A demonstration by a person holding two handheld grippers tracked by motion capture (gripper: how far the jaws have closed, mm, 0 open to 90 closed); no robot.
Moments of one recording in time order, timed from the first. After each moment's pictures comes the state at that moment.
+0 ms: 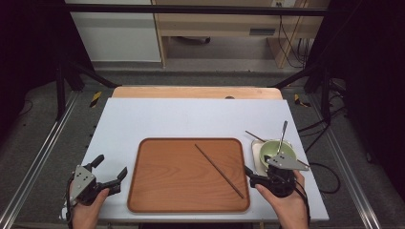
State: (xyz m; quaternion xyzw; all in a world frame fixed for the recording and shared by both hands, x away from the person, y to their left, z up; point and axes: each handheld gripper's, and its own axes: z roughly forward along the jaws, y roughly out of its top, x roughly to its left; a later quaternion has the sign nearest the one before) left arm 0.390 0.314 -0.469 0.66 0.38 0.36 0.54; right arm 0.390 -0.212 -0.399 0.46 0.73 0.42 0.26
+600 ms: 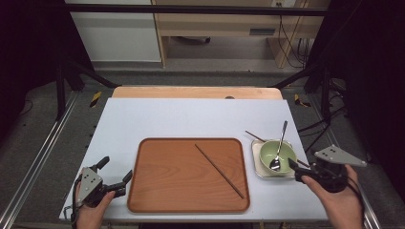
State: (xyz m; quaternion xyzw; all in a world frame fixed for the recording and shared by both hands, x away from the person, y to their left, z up) left arm 0.388 0.299 -0.472 0.68 0.36 0.37 0.52; right arm 0.383 -0.316 -0.355 0.47 0.74 0.35 0.32
